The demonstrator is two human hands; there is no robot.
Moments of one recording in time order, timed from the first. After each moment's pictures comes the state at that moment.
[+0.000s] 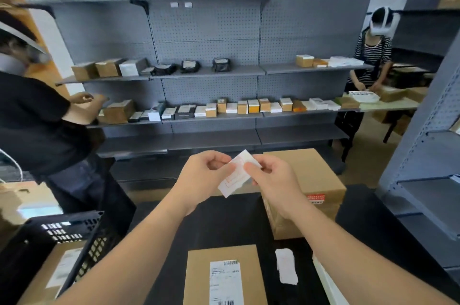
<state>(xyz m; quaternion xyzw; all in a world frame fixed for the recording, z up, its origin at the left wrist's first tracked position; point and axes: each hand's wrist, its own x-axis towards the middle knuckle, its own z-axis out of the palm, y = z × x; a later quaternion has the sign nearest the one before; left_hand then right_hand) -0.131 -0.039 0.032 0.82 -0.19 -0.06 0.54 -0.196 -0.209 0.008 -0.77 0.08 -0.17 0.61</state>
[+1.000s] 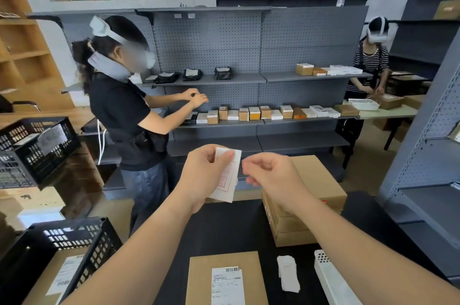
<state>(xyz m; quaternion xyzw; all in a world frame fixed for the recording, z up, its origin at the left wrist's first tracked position) -0.144 -0.040 0.062 0.76 -0.17 -0.05 0.63 -0.203 -0.205 0.040 -0.80 0.05 -0.16 0.57</state>
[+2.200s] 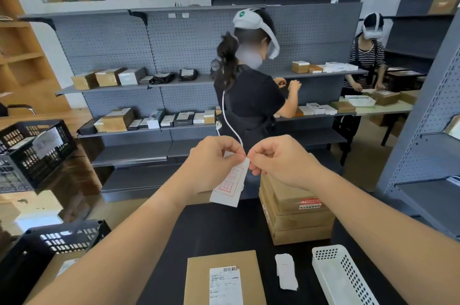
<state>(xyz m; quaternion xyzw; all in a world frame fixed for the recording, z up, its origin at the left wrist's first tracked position) -0.143 -0.054 0.091 0.85 -0.32 -0.01 0.41 -0.215 -0.235 0.089 -0.88 -0.01 -0.12 0.46</state>
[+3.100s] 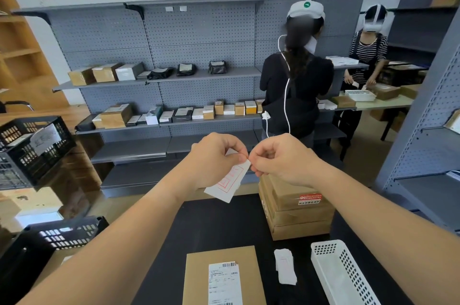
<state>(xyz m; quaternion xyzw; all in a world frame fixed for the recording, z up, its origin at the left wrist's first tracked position) -0.144 -0.062 0.094 0.88 -0.33 -0.03 0.35 -0.210 -0.249 0.079 -0.88 -0.04 -0.08 0.46</state>
